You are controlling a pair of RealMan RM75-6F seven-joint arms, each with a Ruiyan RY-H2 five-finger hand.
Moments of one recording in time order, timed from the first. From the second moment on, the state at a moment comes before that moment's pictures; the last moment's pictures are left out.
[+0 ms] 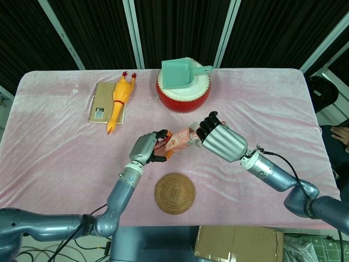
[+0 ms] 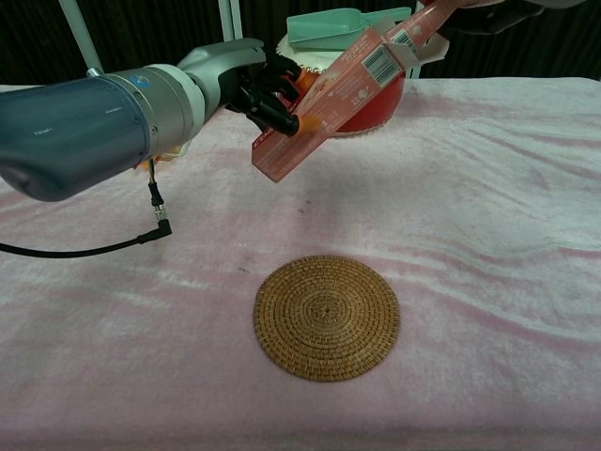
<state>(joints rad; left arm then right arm) -0.90 -1.76 -0.44 -1.68 0.67 1.09 0.33 0.84 -1.30 0.13 -1.25 -1.88 1.33 -0.54</state>
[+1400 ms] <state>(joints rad) -0.90 -1.93 -0.44 -1.43 1.06 1.23 0.05 0.81 -1.33 0.20 -1.26 -1.79 1.38 -0.57</state>
